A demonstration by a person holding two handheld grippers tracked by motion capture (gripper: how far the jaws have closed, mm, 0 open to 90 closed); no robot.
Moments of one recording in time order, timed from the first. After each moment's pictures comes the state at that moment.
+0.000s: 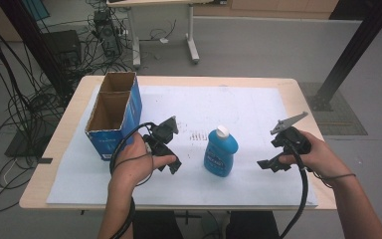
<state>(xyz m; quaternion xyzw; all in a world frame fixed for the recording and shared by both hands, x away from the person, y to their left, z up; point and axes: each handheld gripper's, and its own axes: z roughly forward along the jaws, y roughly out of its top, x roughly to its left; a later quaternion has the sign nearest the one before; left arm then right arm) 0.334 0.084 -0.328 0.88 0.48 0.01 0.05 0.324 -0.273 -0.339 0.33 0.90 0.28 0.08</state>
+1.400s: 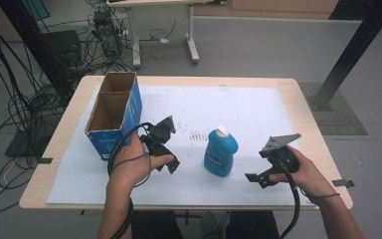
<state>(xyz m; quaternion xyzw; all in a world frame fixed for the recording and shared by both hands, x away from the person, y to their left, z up) 0.333 0.090 -0.327 0.87 0.49 0.01 0.06 0.300 -0.255 -0.381 0.31 0.88 0.35 0.09</state>
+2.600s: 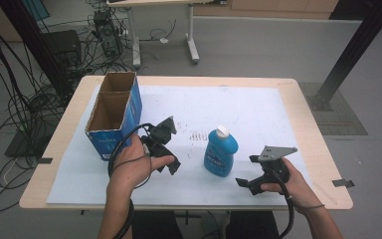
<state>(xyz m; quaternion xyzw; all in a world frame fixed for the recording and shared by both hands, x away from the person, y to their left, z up) 0.330 0.087 -0.326 0.87 0.49 0.00 0.06 0.292 -0.244 -0.419 0.30 0.85 0.43 0.10</state>
